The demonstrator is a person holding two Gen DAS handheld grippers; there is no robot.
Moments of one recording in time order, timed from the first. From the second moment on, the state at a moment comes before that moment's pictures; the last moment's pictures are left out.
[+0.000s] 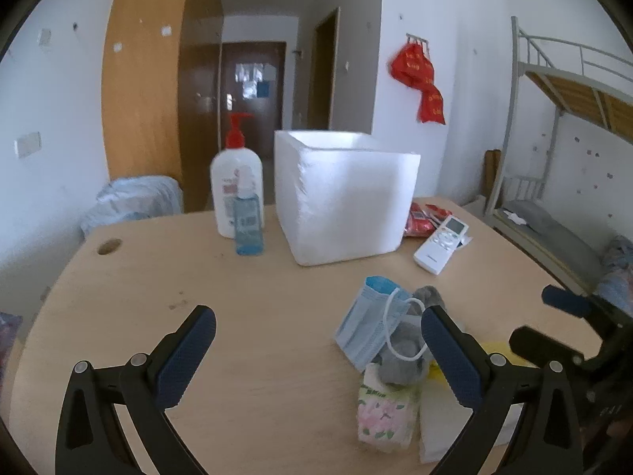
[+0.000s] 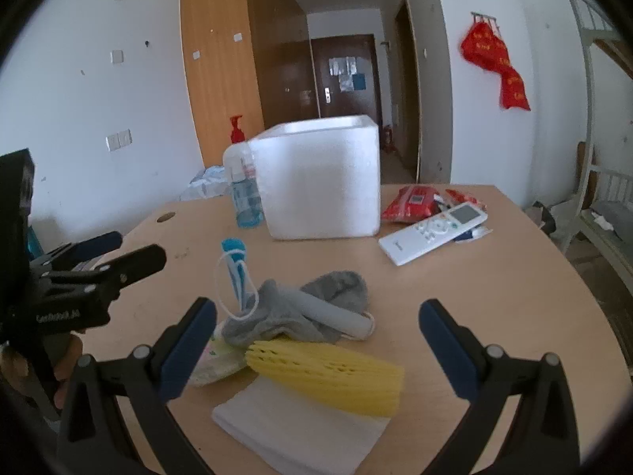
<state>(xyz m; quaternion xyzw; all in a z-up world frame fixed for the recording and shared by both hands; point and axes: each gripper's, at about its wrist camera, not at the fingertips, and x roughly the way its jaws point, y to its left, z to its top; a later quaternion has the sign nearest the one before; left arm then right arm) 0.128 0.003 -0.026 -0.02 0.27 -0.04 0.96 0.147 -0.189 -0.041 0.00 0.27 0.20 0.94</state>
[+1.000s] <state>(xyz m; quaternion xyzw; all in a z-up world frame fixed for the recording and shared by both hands) 0.206 -0.019 -0.071 -0.07 0.39 -0.08 0.92 0.172 -0.202 -0.083 0.01 0.36 0.22 0.91</state>
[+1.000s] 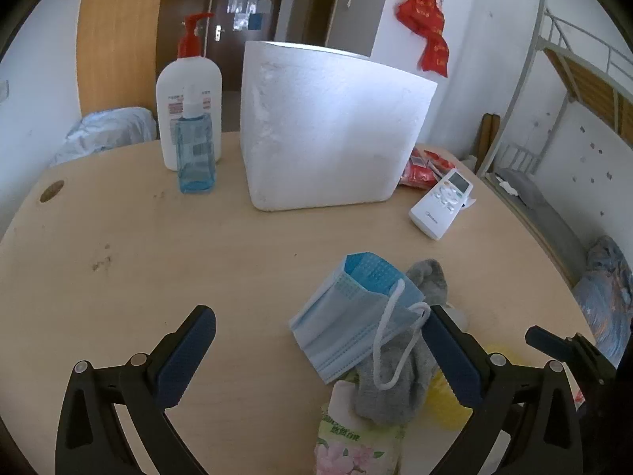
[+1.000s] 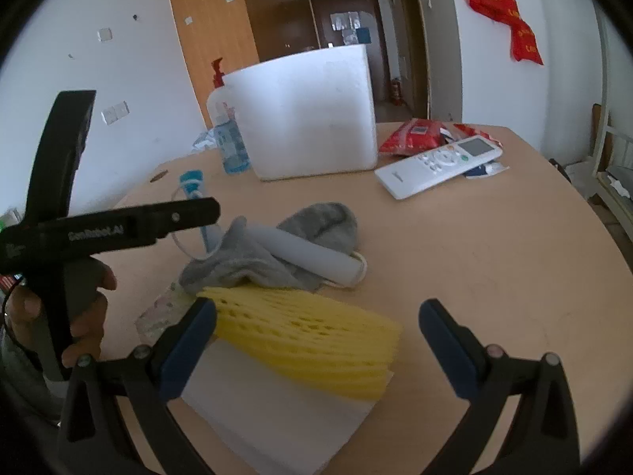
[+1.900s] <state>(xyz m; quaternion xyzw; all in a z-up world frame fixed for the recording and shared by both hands) 0.202 -0.029 -0.082 -0.05 0.39 -0.11 0.91 0.170 -0.203 -0.091 0.00 0.37 0.22 0.90</state>
